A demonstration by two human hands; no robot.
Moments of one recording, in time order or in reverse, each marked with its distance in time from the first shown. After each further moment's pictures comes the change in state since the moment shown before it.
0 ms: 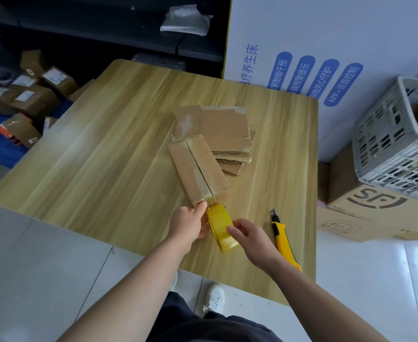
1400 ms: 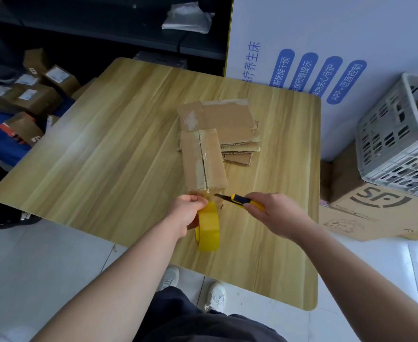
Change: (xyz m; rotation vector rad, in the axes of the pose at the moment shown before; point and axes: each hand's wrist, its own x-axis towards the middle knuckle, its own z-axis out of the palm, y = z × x) left_hand 0.025 0.011 -0.008 -0.001 -0.062 -0.046; right_hand 0.013 -0.040 -0.071 -0.702 -0.026 -0.210
